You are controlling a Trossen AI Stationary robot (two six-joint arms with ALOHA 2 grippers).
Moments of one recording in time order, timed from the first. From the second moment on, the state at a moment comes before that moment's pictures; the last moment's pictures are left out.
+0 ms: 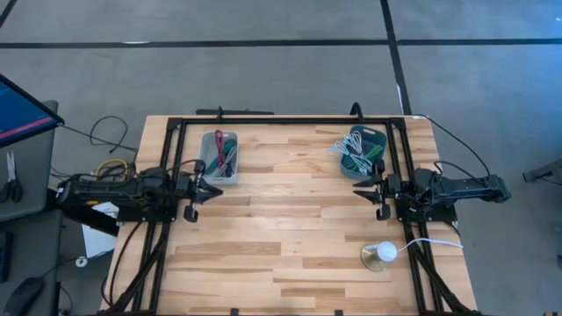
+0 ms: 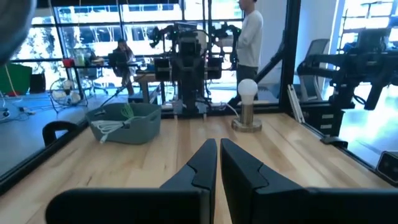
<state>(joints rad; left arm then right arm) -0.01 0.00 0.01 0.21 0.08 0.07 0.07 0.01 0.00 0.03 0.11 -0.02</state>
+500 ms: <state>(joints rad) -0.01 0.00 0.01 0.23 0.08 0.07 0.07 0.01 0.00 0.03 0.10 -0.02</state>
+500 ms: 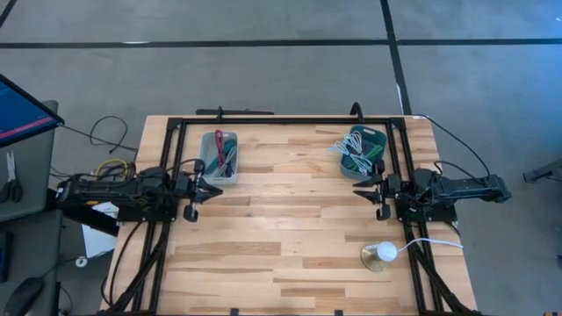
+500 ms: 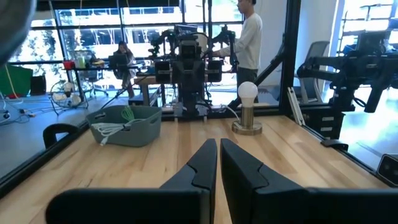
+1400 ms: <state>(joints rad) -0.01 0.18 0.01 0.23 0.08 0.07 0.07 0.01 0.00 0.03 0.11 -0.02</state>
